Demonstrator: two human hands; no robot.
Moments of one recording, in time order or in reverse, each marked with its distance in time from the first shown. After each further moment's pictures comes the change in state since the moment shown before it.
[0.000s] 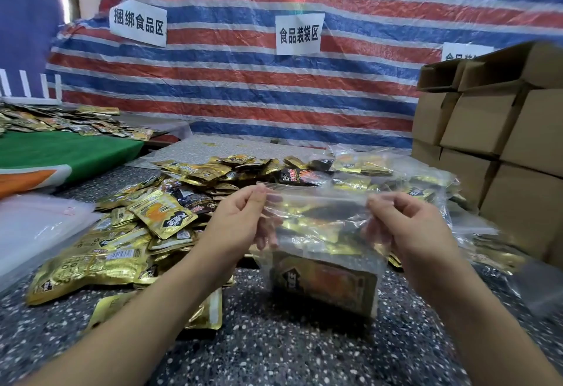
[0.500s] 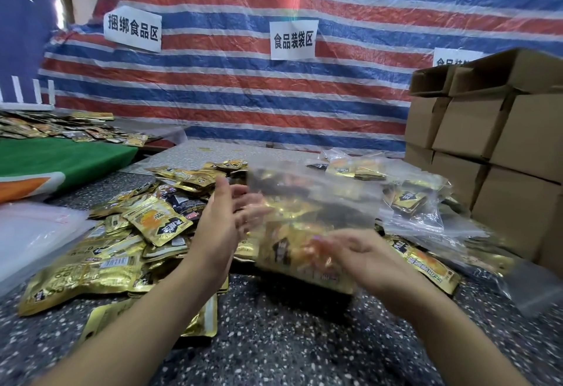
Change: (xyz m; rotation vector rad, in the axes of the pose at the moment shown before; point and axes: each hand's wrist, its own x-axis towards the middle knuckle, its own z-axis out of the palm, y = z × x) left_hand 0.005 0.002 -0.002 -0.268 0.158 -0.058; right_hand -0.009 0.020 0.013 -0.284 -0.441 0.018
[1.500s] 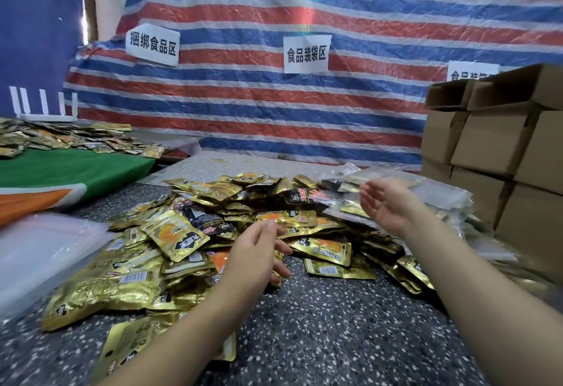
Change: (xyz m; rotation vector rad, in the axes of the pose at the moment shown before) left_hand -0.003 -0.020 -0.001 0.384 -0.046 -0.053; right_hand 0.128 0.004 -0.065 0.775 0.408 0.321
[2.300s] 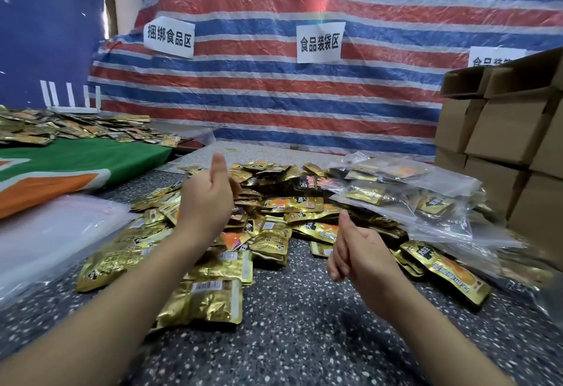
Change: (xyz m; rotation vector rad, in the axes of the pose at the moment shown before) left_hand 0.019 0.034 -0.059 0.434 0.398 0.379; right_hand -0.113 0.088 0.010 -0.382 -0.318 -0.189
